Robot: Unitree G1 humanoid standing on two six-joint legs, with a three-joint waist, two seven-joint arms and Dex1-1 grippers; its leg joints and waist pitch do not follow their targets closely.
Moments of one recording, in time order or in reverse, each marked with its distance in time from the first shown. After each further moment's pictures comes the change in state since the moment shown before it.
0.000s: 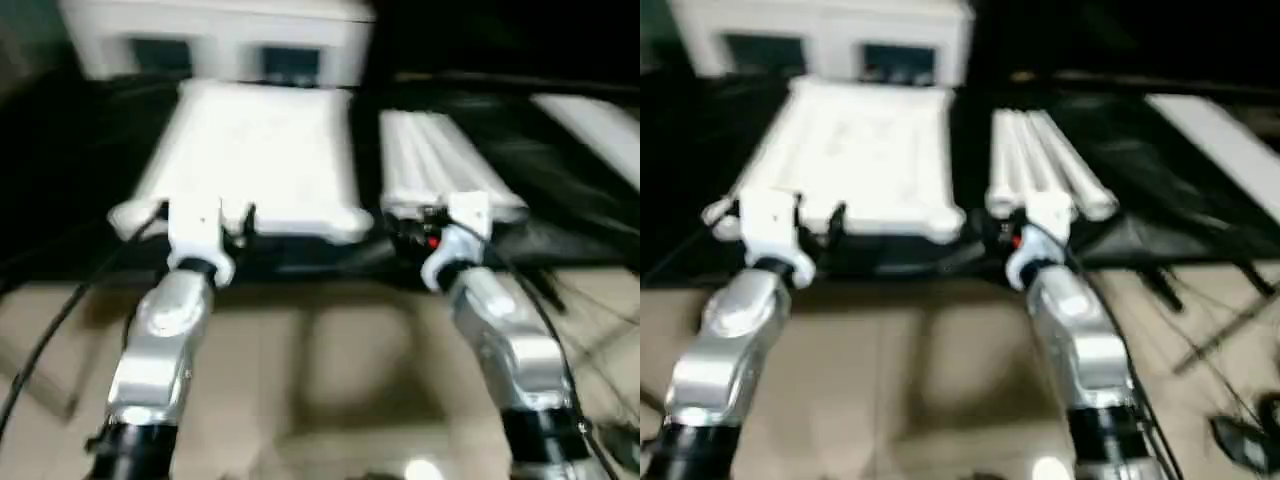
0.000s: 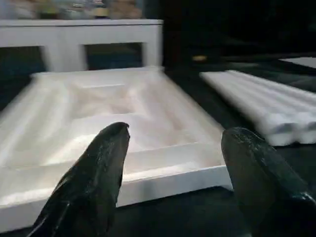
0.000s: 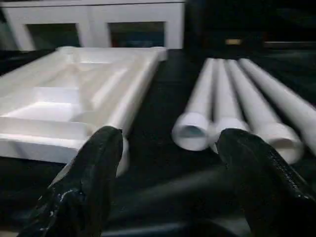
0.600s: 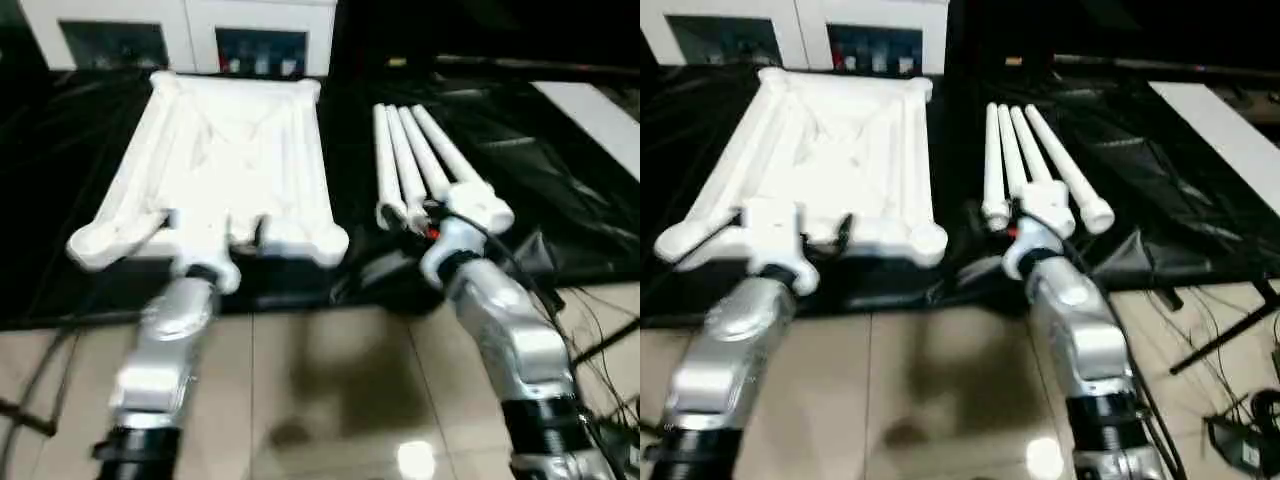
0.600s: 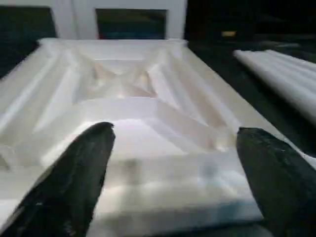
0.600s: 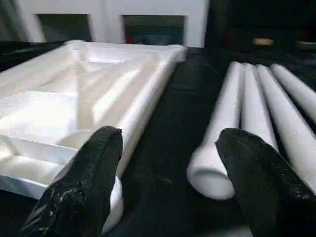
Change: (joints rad) left arm 0.022 0.002 0.057 -0.005 -0.001 0.047 0.025; right arm -0.045 0.000 0.054 -0.003 -0.013 0.006 0.059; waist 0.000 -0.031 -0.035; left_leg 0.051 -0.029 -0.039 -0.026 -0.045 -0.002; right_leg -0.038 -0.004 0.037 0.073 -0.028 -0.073
